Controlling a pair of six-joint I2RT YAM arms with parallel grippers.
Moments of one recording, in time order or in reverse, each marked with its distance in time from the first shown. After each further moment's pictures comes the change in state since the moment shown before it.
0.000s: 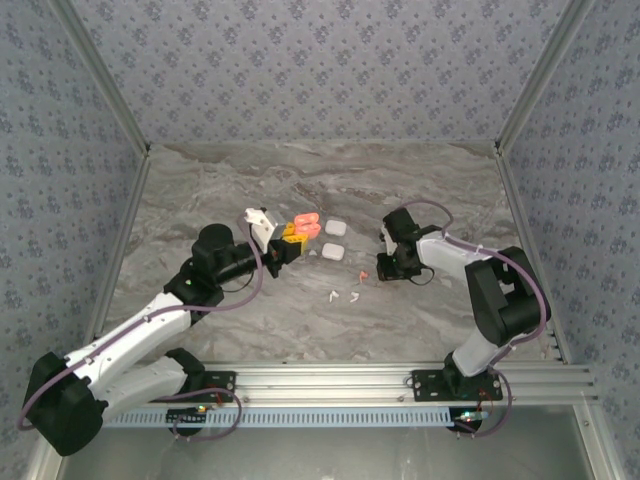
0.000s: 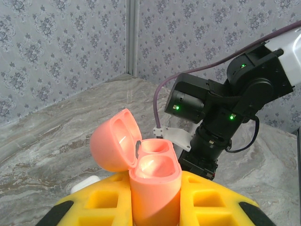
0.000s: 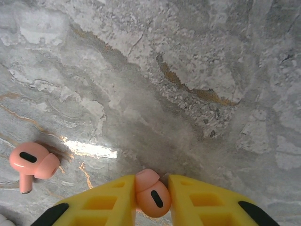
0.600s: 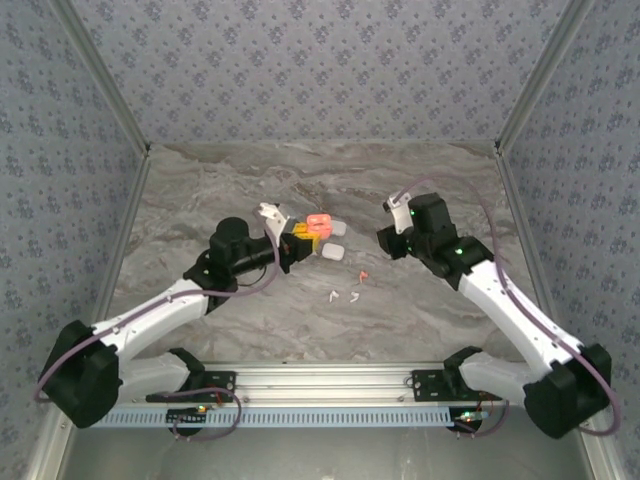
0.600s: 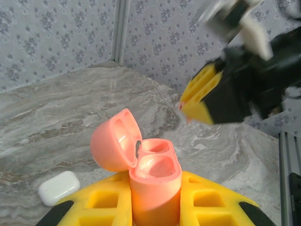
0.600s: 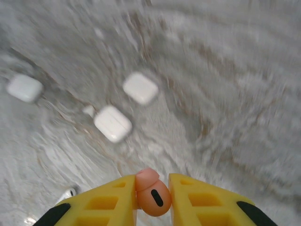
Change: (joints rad) left arm 0.000 0.192 0.018 0.144 0.072 -0.119; right arm 0.080 -0.552 0.067 0.037 0.032 -0.243
